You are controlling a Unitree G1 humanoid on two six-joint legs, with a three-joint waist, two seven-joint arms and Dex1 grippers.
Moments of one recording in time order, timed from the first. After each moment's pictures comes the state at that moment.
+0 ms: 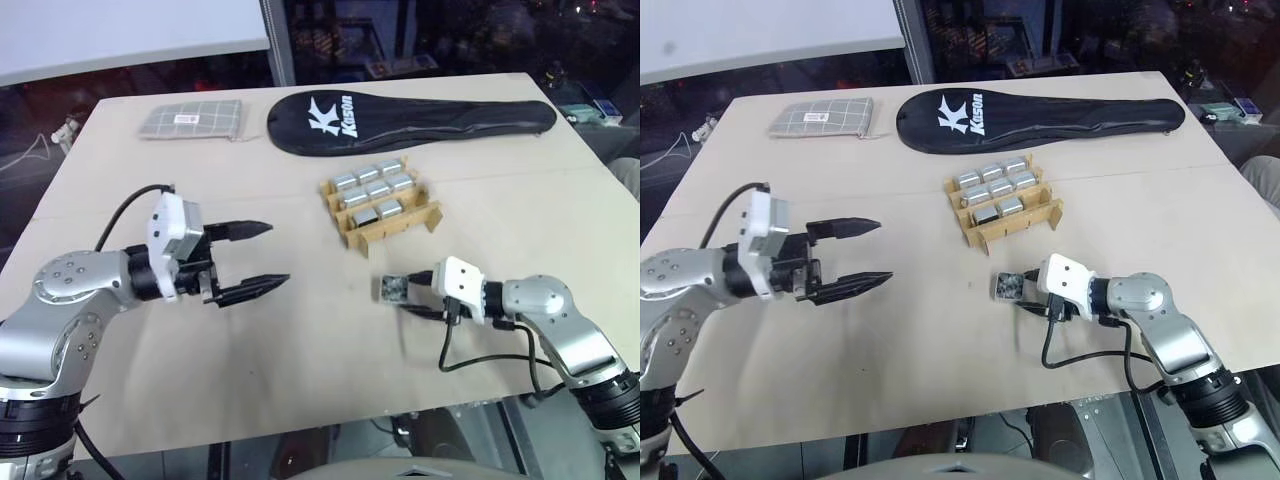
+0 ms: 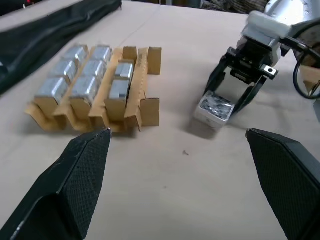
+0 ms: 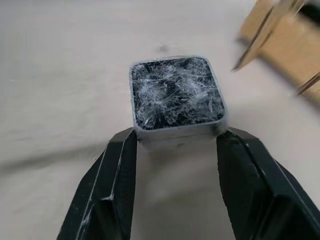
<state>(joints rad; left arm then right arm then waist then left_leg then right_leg) -0.15 0.87 0.26 -0.36 -0.73 0.56 -1.07 -0.24 -0.61 0.24 -0.22 0.09 0.15 0.95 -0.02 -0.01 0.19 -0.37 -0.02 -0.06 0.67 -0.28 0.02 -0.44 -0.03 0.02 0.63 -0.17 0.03</state>
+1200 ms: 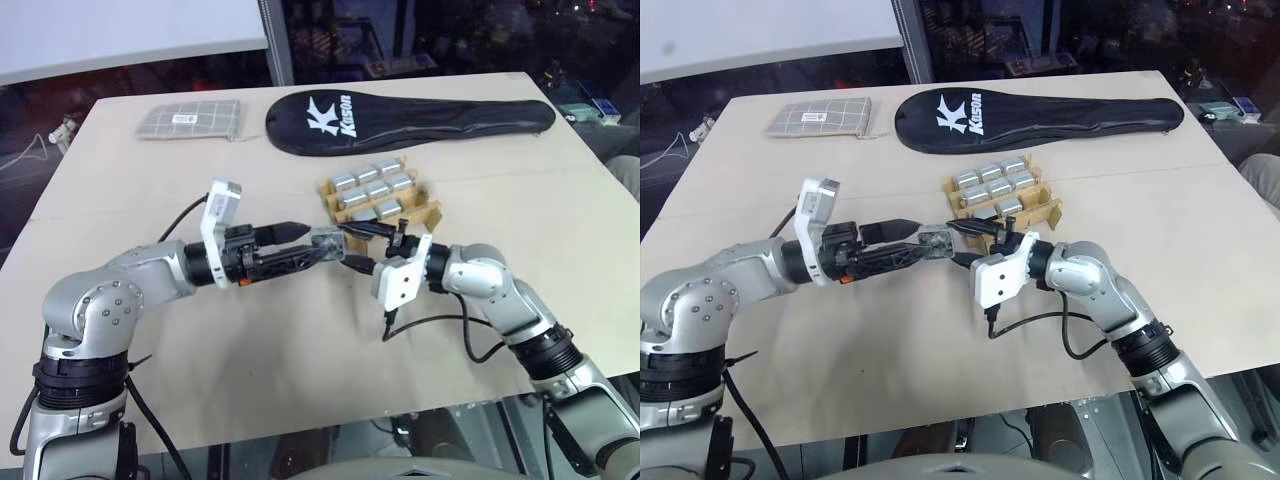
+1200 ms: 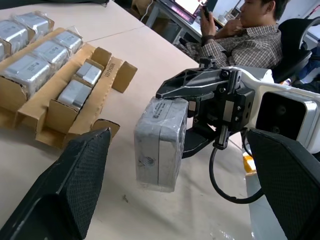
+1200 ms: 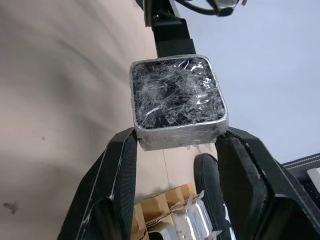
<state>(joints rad) -0.34 0.75 0.21 -0.29 -1.02 1.00 -0.86 -0.51 -0.41 0.39 -0.02 -0.32 -0.50 0.65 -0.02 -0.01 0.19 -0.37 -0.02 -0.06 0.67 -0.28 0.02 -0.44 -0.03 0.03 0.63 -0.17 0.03</state>
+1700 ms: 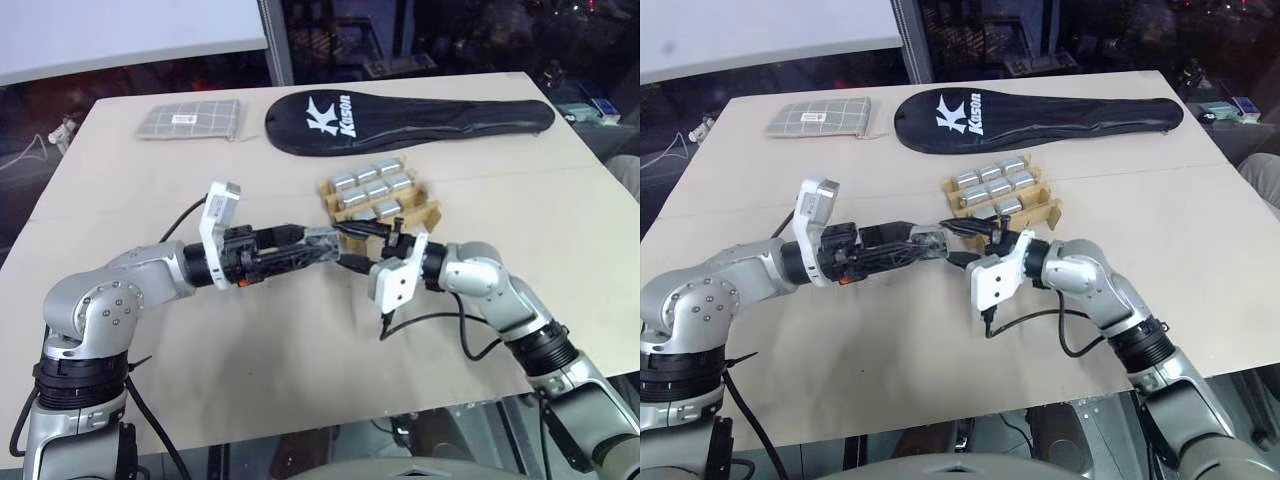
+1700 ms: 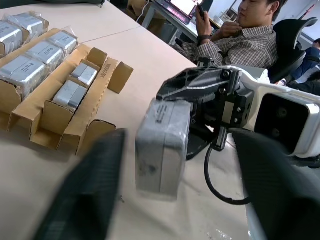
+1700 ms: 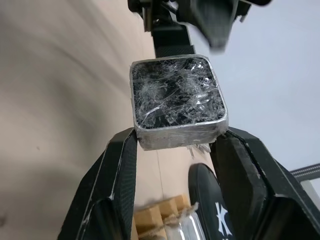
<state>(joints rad) -0.34 0.75 0.21 -0.28 -1.02 0.99 -0.88 -0.53 -0.39 0.40 0.00 -0.34 -0.53 0.65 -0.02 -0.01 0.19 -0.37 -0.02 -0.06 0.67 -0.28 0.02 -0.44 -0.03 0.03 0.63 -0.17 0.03</state>
